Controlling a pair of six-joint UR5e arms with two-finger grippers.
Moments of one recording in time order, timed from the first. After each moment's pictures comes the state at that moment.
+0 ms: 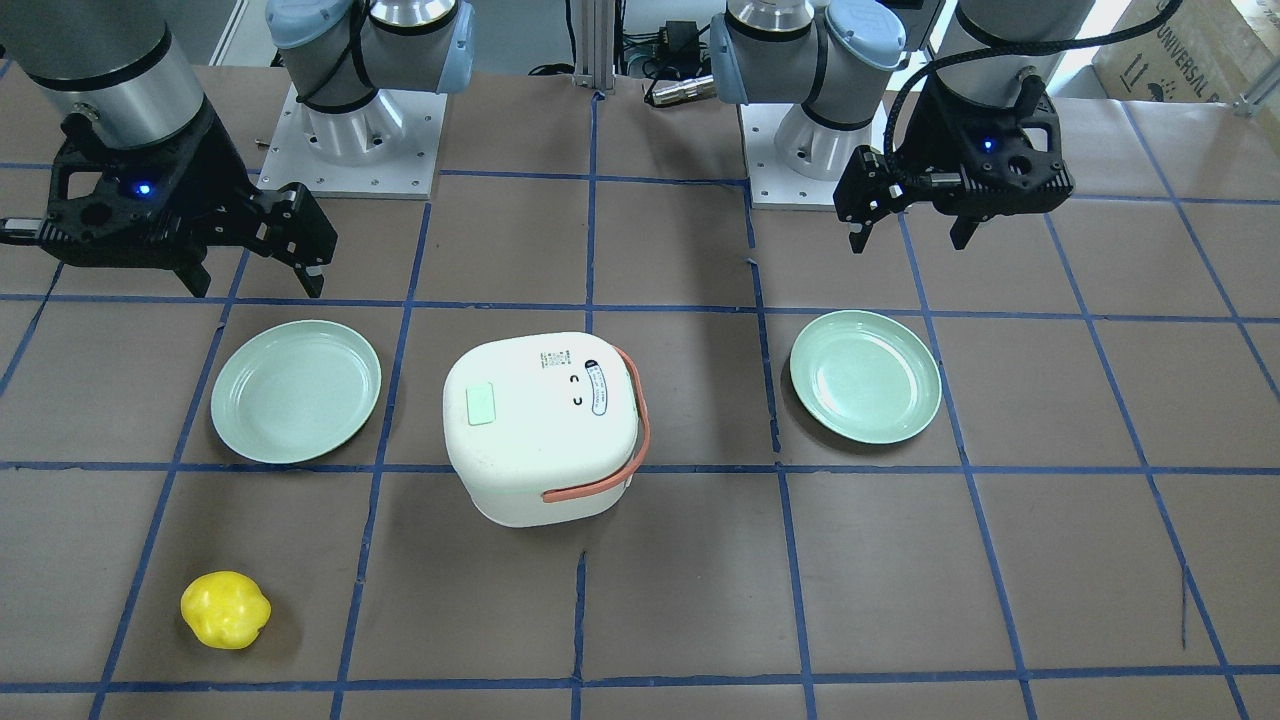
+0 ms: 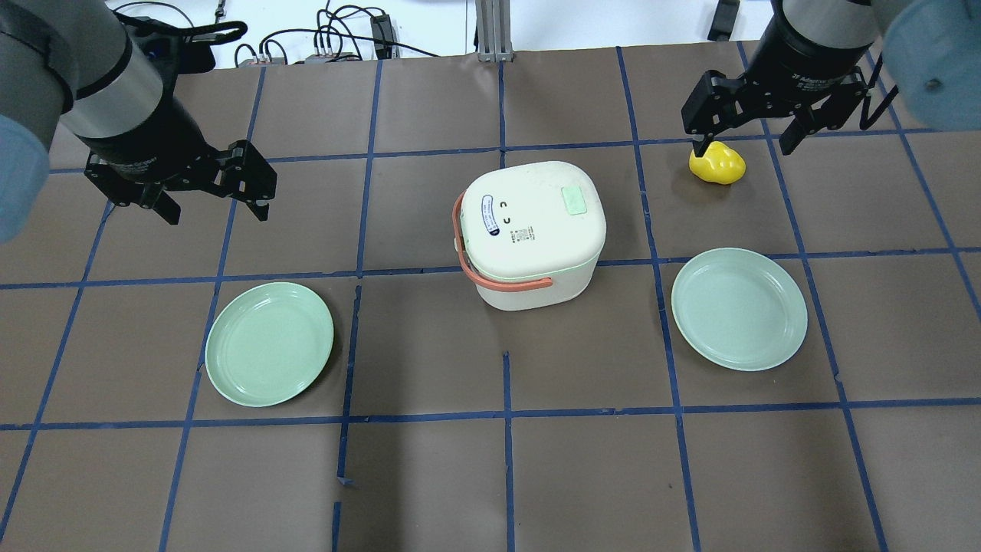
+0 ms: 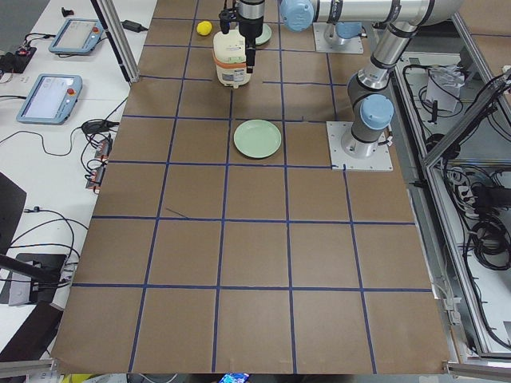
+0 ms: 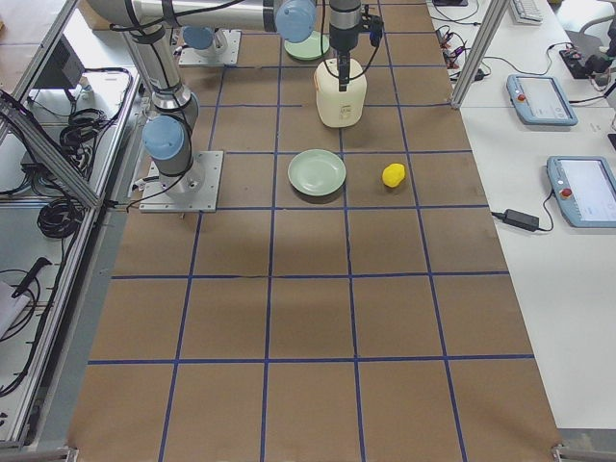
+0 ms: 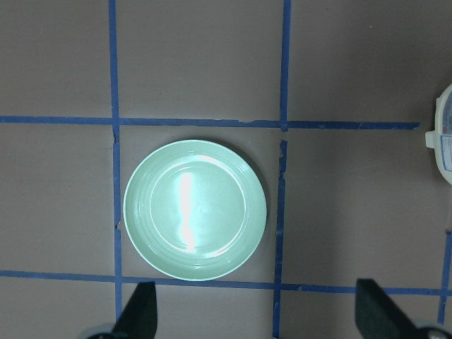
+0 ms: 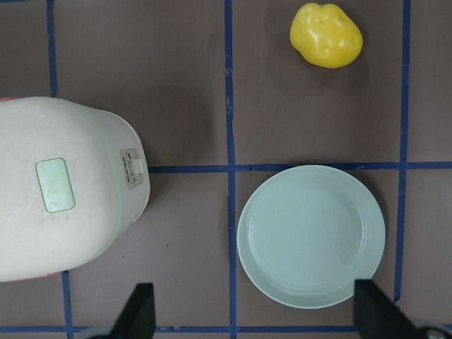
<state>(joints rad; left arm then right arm) -1.51 -1.48 -1.67 -1.53 1.62 0.03 1.52 -1.54 1.56 -1.65 -1.54 -0.05</state>
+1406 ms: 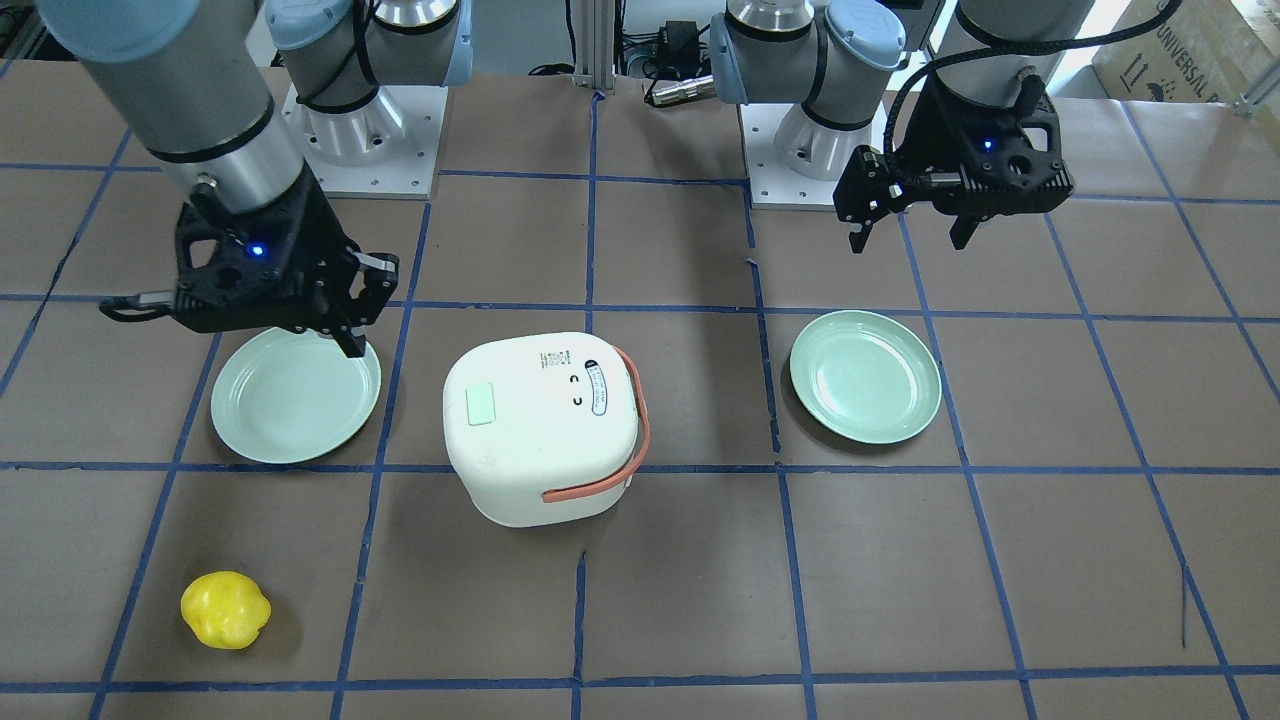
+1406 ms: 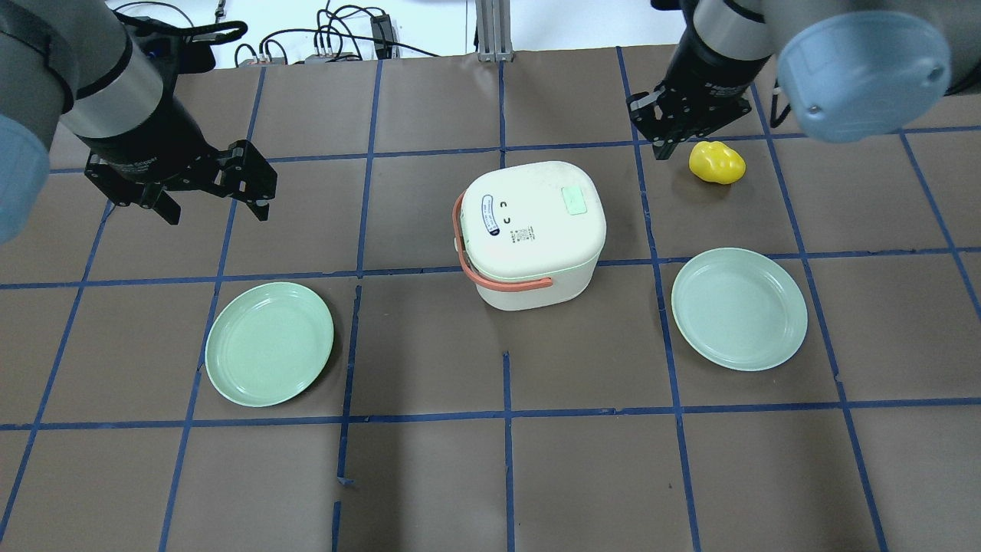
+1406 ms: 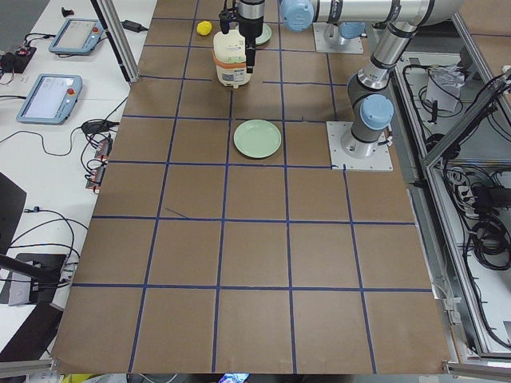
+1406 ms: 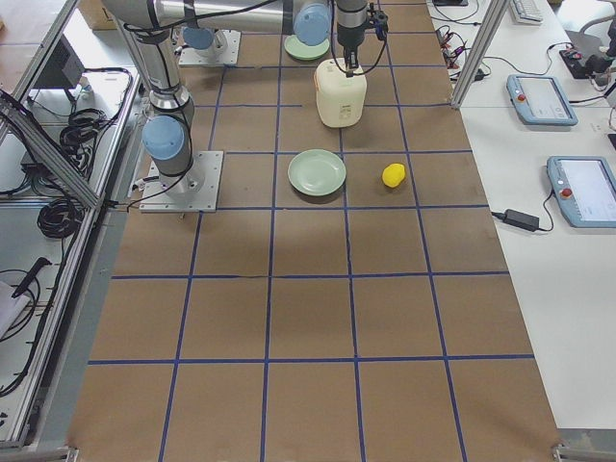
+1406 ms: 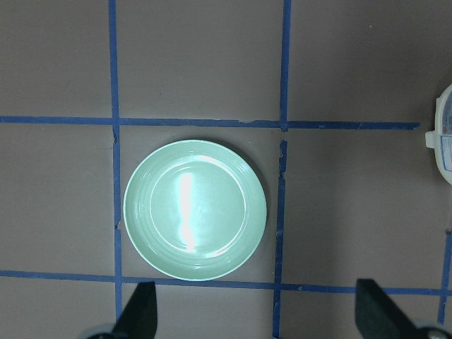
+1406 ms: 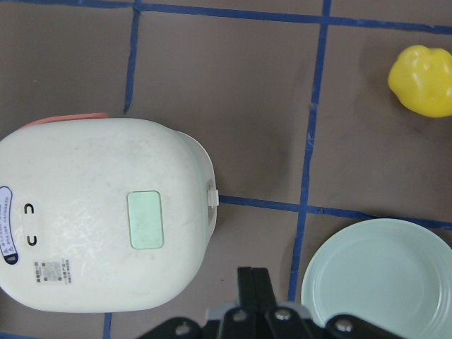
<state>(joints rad) -1.51 -1.48 -1.67 -1.53 1.62 0.03 1.64 -1.44 1.56 -1.78 -1.48 -0.06</state>
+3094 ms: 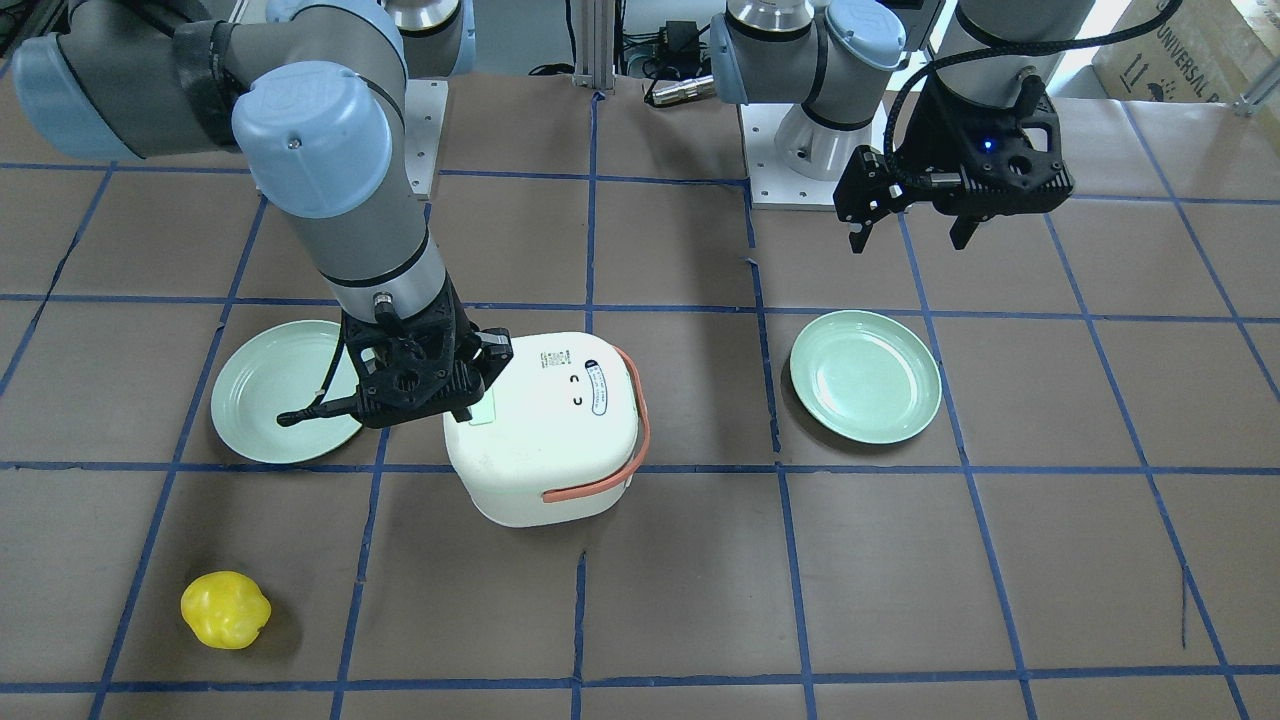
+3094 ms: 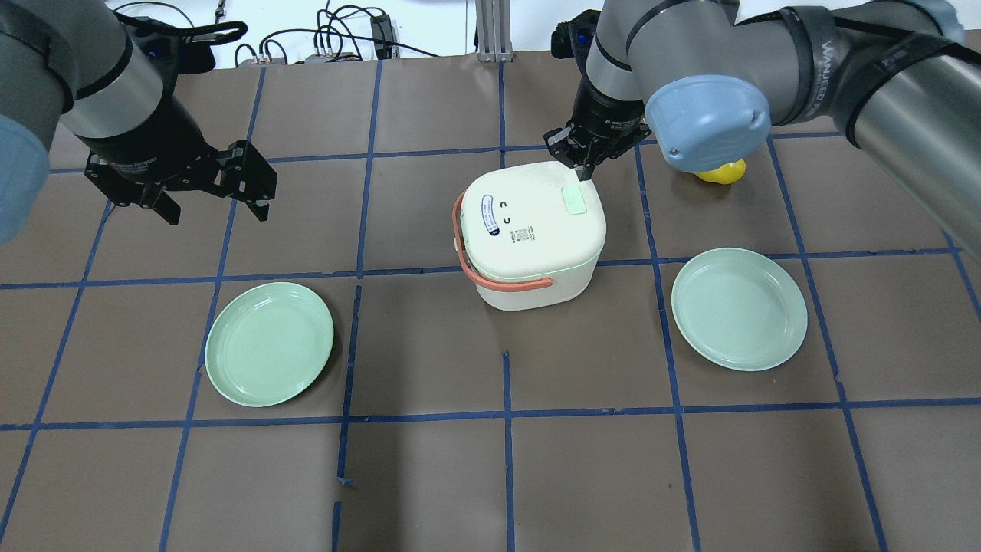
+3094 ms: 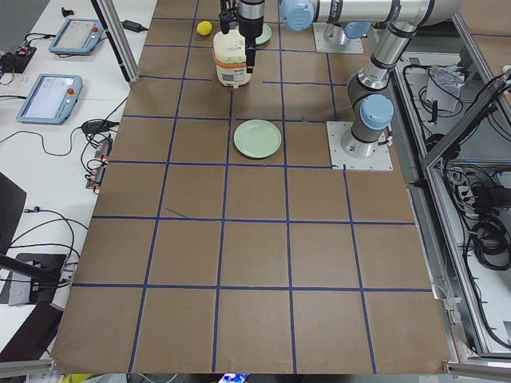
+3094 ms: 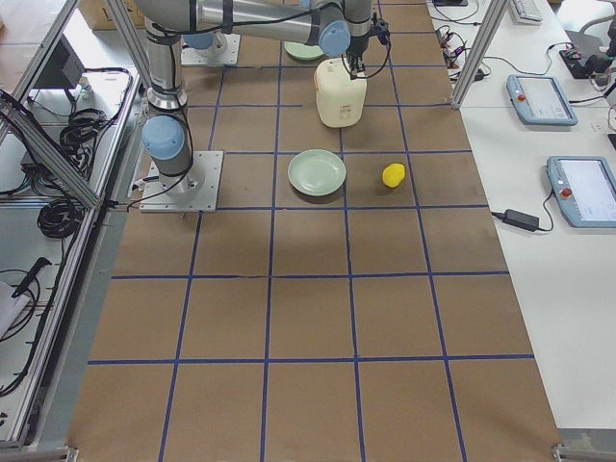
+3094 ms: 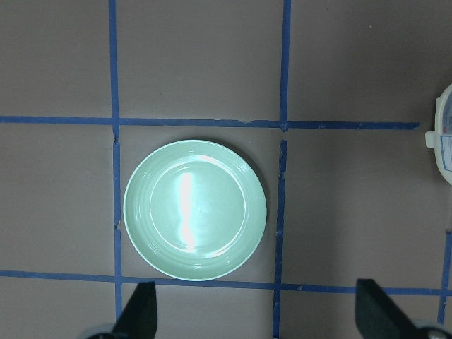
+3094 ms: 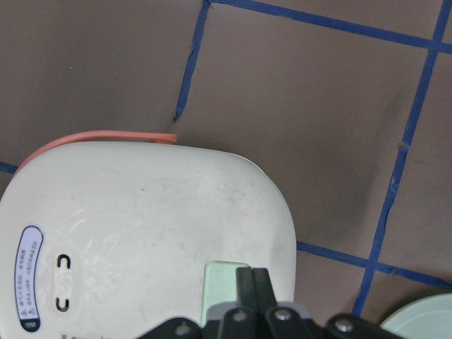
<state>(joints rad) -1.51 -1.48 -1.67 -1.53 1.62 0.03 1.75 -1.30 1.55 -1.91 -1.47 -0.08</state>
